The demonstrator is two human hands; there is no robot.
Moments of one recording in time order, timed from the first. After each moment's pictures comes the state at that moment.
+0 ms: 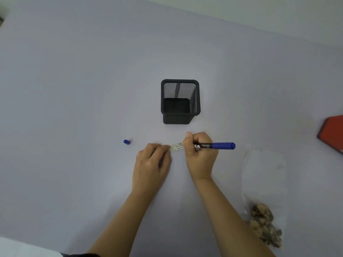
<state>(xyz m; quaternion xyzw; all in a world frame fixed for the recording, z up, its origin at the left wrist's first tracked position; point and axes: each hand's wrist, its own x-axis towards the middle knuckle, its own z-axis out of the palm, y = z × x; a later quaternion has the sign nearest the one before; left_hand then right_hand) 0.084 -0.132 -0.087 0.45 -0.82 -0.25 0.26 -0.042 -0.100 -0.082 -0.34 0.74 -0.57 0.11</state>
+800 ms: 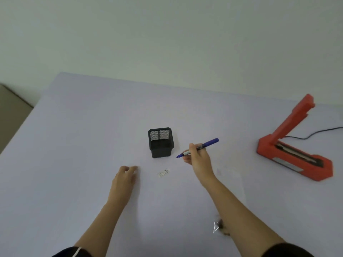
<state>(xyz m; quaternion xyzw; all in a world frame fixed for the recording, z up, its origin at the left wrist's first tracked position) 0.127 -0.190 -0.021 0.51 -0.81 -0.29 0.00 -0.087 -0.091 0.047 -0.09 0.72 -0.58 0.36</state>
